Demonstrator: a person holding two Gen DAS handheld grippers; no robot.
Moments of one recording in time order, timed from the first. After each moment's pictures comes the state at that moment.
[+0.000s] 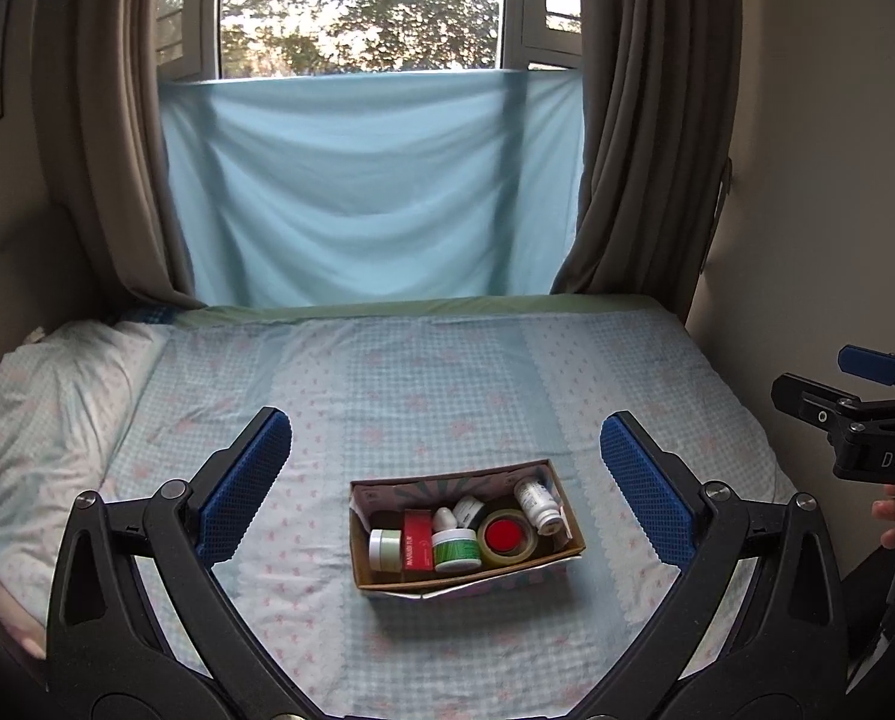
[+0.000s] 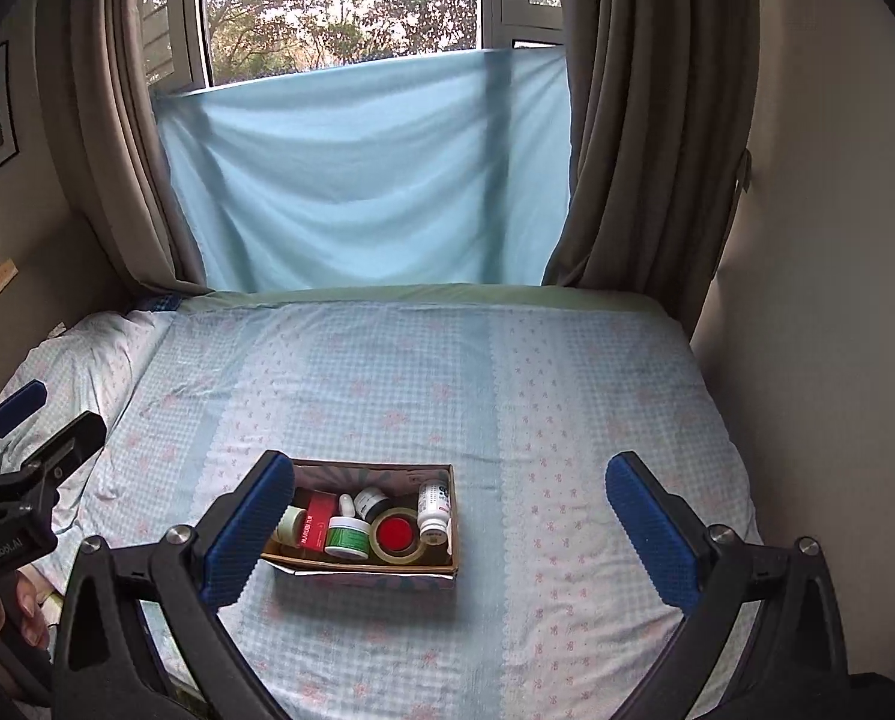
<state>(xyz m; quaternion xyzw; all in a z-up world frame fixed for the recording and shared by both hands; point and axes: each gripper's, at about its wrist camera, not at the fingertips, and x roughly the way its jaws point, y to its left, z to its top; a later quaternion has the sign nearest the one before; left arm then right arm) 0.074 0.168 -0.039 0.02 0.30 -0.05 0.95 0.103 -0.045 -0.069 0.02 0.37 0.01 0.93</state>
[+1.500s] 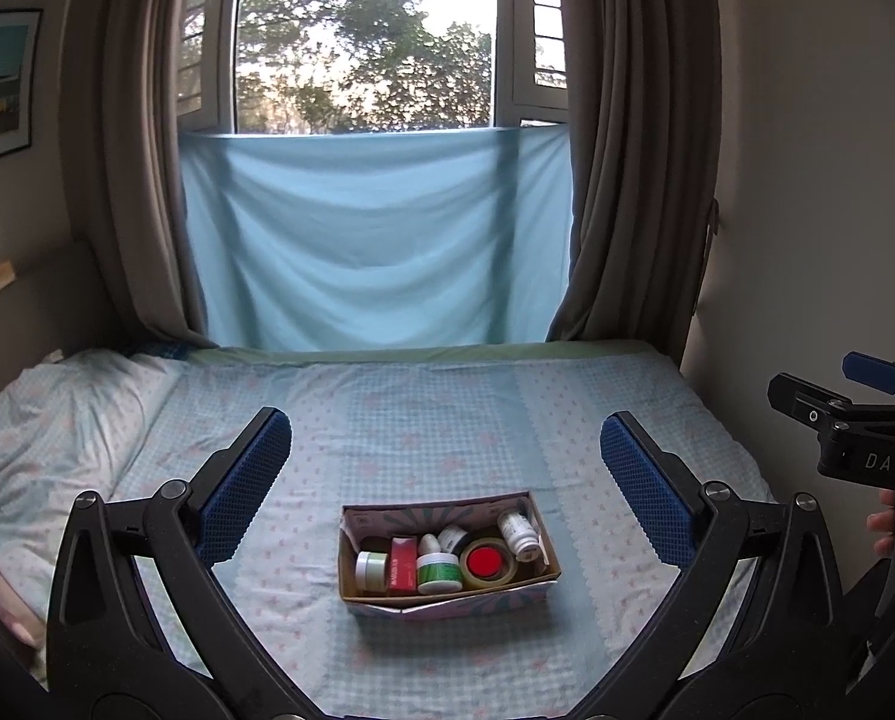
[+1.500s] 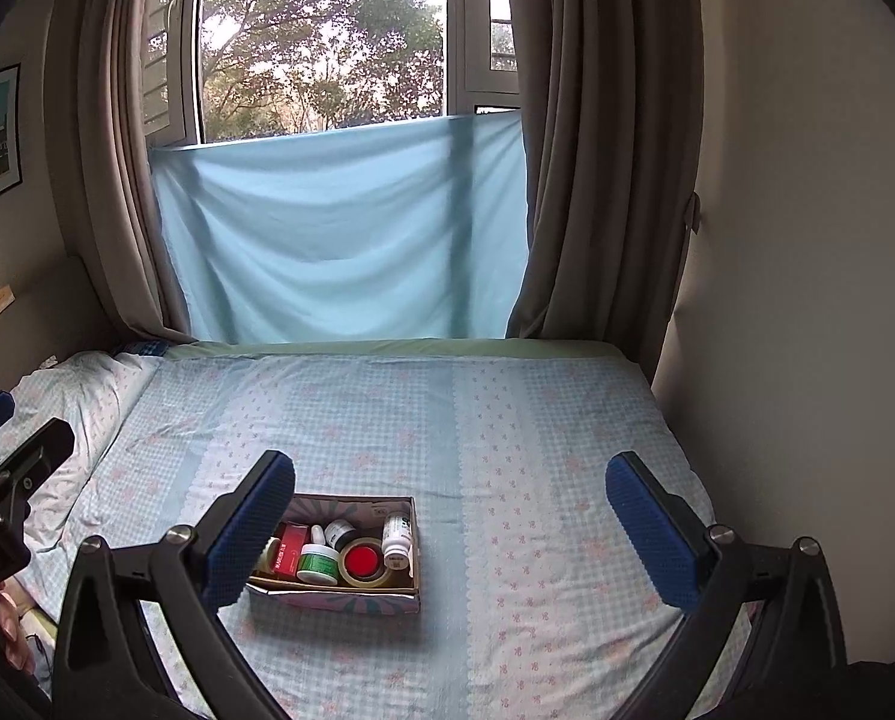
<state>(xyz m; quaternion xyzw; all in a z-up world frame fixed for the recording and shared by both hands) 0.014 0.131 -0.018 0.02 0.23 -0.04 0.97 0.050 -0.073 -0.058 0.02 0.30 -0.01 0.95</state>
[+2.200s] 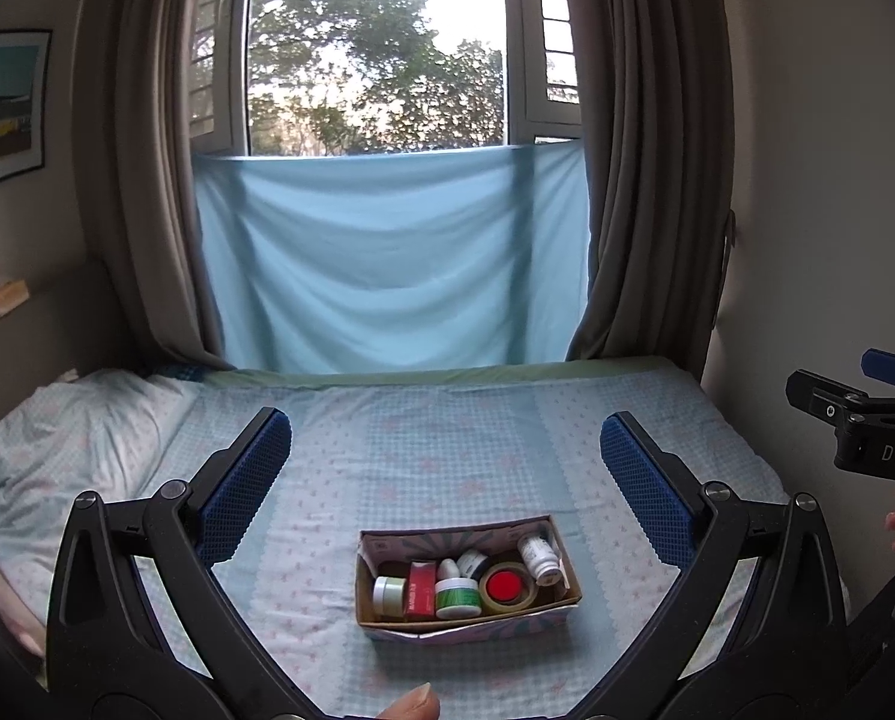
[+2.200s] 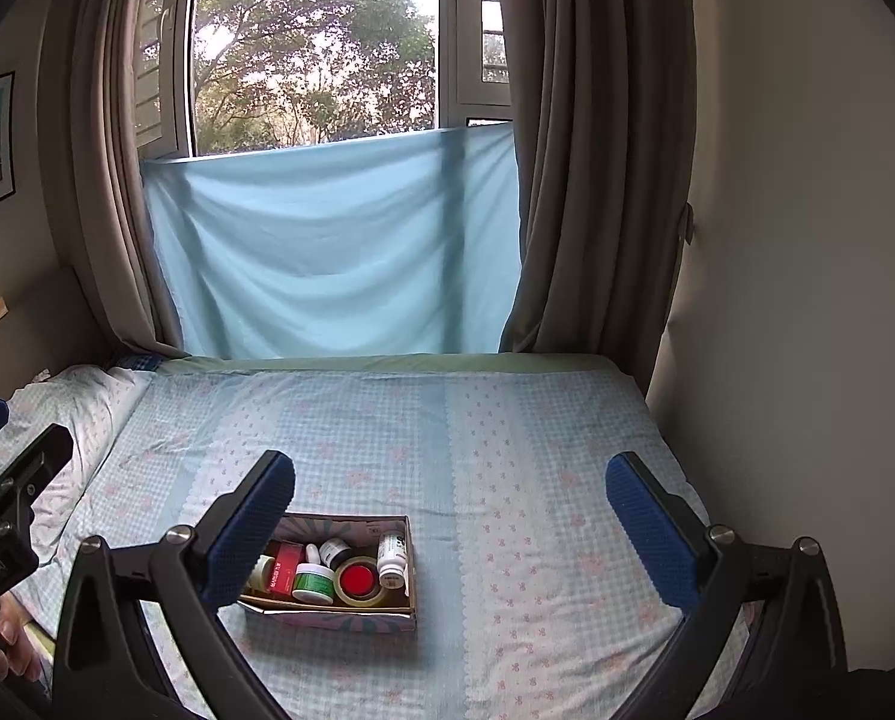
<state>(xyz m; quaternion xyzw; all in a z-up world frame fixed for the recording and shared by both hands) 0.025 0.129 -0.013 0.03 0.20 -0.02 0.98 0.063 -0.075 -0.050 0.02 0.29 -0.02 0.96</state>
